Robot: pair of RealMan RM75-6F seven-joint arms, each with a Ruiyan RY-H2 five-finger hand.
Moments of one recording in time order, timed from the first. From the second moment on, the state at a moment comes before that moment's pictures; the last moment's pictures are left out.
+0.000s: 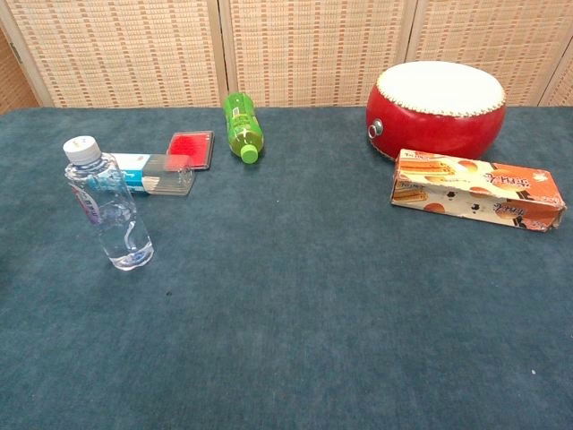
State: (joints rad) left arm -0.14 -1.30 -0.03 -1.56 1.50 1.44 0.26; right arm 0.12 -0.92 -0.10 -1.59 -1.75 1.49 0.32
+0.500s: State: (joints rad) left arm -0.21 -1.35 -0.11 -1.56 1.34 1.27 -0.04; right arm 0.13 -0.92 -0.11 -1.58 -1.79 1.48 0.33
